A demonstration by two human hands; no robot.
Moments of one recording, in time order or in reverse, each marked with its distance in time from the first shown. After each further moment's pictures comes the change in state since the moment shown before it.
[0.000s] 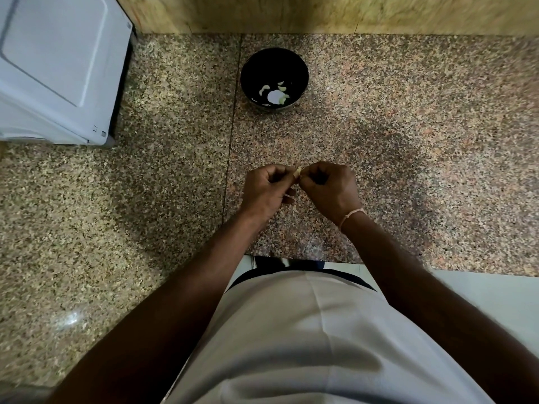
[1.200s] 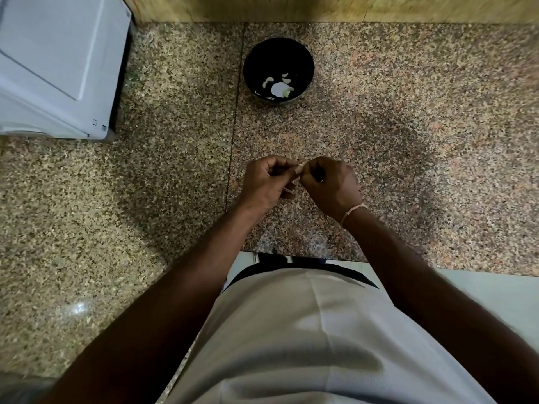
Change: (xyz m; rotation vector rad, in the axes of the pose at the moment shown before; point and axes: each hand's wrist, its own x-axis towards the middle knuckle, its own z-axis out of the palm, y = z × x) left_hand 0.007 0.009 -0.008 0.016 -0.038 -0.023; right_hand 0.009 0.005 0.007 -0.130 -0.076 -0.074
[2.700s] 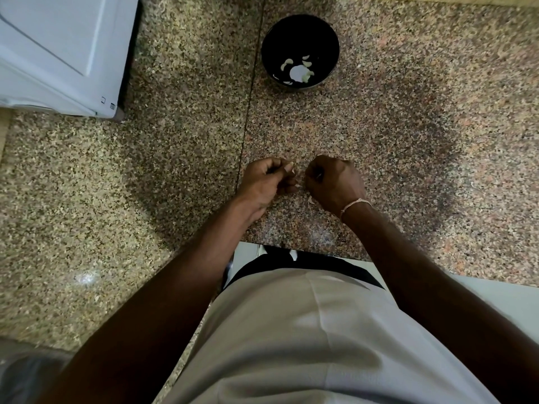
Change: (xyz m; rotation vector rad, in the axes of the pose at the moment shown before) left_hand 0.004 -0.018 -0.024 -0.224 0.069 -0.287; right_hand 0.011 0.004 0.023 -0.248 -0.117 -0.036
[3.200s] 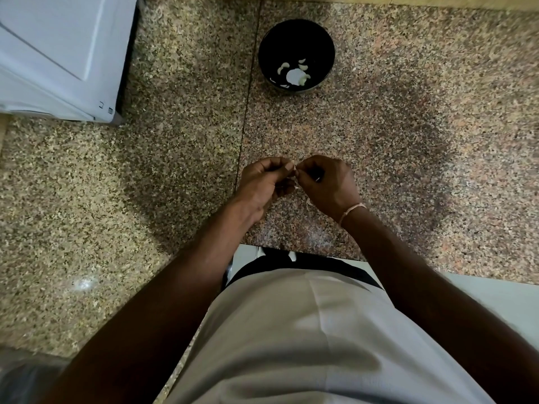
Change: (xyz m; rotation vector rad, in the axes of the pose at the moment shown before) left_hand -0.003 0.001 0.001 -0.089 -0.019 -0.015; right_hand -0.006 -0.012 -0.003 0.302 0.046 -0.006
